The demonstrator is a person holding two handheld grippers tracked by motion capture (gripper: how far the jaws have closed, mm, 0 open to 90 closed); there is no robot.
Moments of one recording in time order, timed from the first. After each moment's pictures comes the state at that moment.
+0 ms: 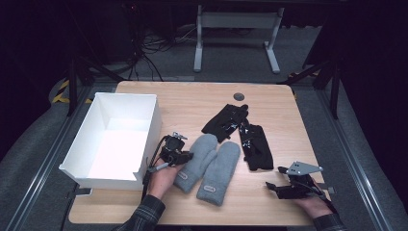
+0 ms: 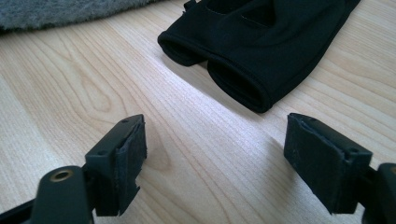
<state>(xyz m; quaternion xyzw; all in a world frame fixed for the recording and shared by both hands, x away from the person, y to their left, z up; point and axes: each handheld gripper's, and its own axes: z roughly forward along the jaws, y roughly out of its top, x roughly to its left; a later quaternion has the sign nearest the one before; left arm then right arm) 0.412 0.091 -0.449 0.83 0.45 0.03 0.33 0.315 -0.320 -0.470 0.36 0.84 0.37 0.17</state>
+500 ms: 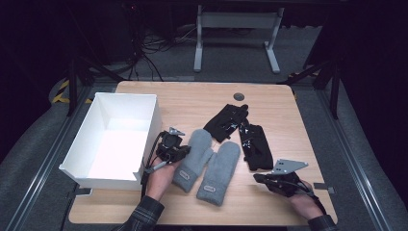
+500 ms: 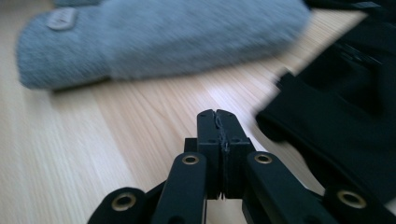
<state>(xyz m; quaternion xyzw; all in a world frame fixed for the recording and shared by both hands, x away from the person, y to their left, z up) 0.401 0.097 -0.418 0.81 0.45 0.07 0.36 0.319 -0.266 -0.447 0.28 0.87 0.40 0.12</state>
